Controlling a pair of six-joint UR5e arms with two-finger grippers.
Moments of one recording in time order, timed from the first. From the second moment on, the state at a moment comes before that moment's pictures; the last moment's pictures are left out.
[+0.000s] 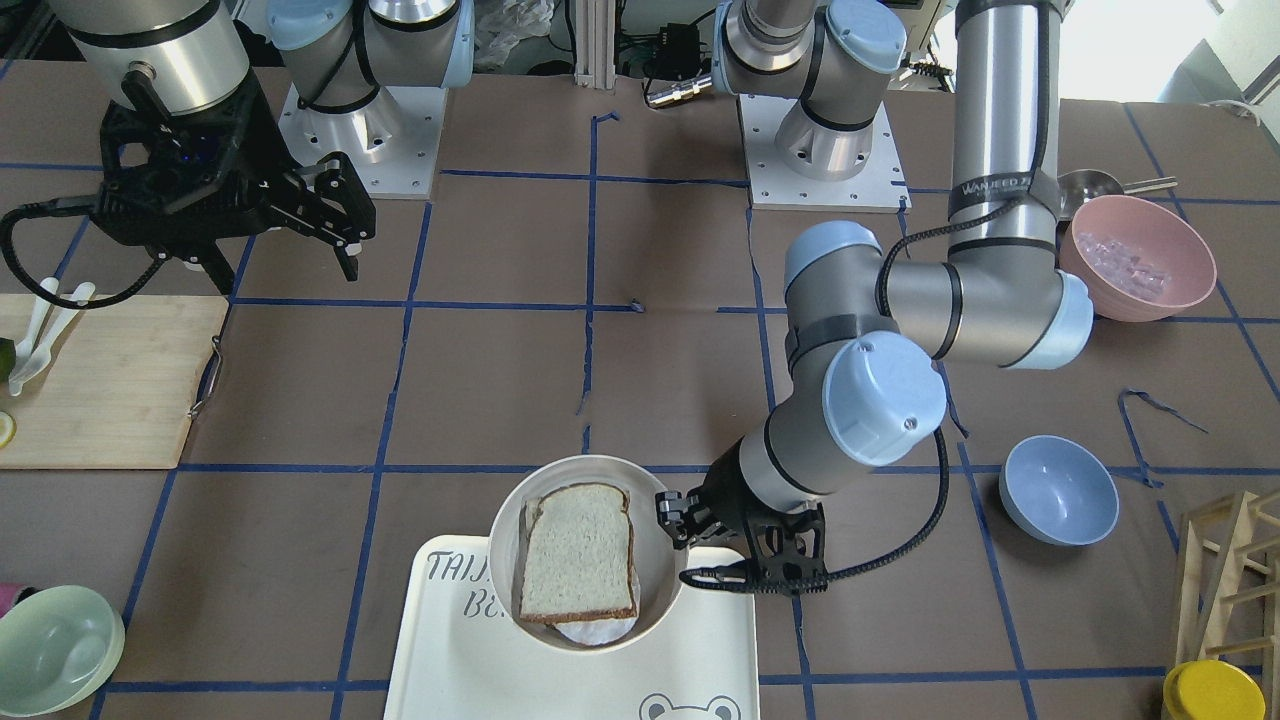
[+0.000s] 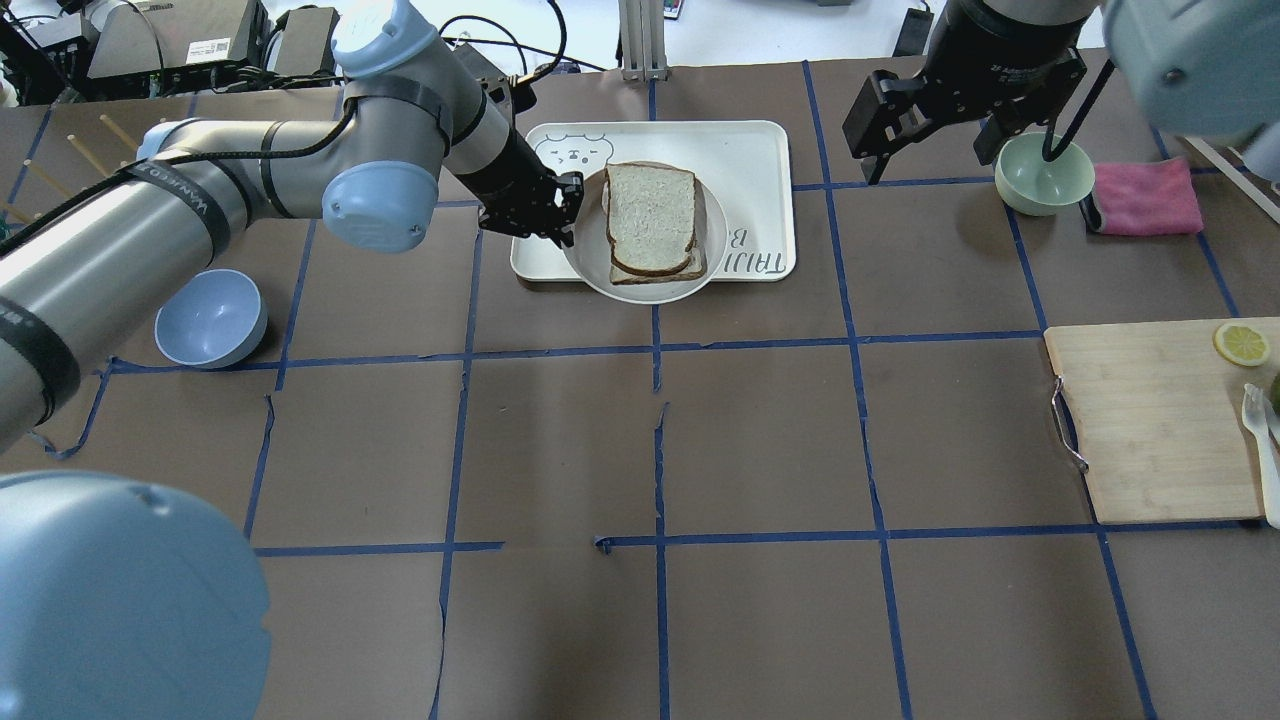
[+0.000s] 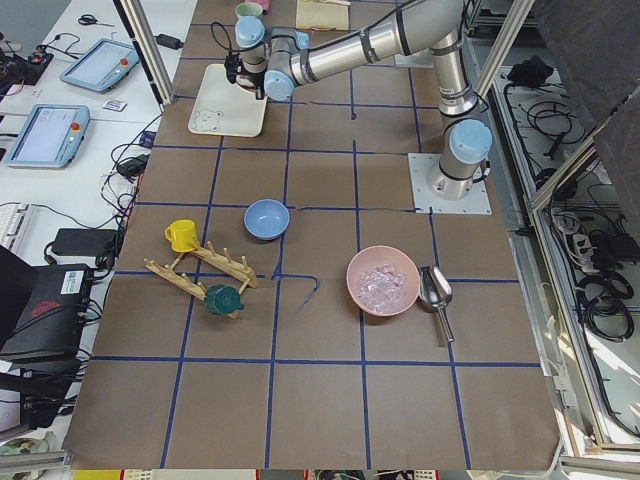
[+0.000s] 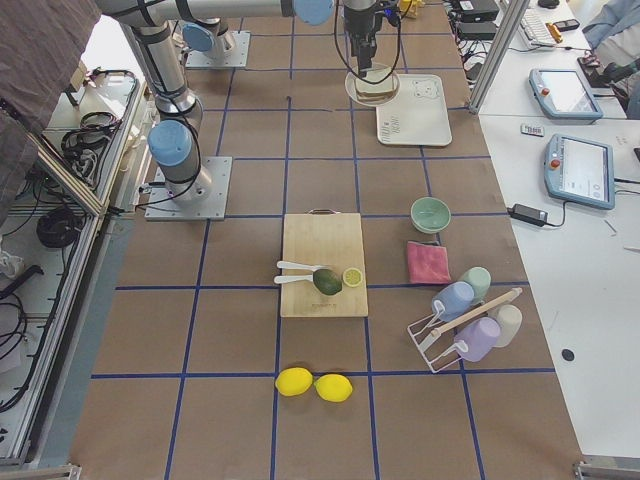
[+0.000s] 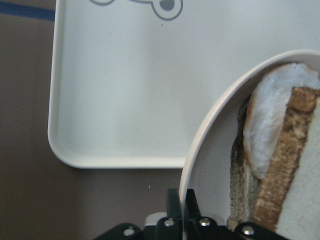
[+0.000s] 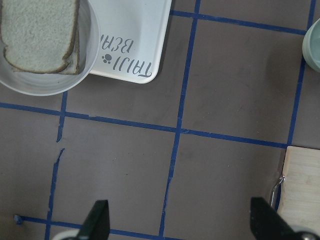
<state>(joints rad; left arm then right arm) -1.65 -2.15 -1.42 -1.06 1.25 -0.16 1.59 -1.53 1.49 -1.63 -1.56 -0.13</state>
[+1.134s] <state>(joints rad) -1.65 -2.39 -1.15 -1.09 1.25 -0.17 1.60 -1.53 1.49 -1.63 -1.55 -0.13</state>
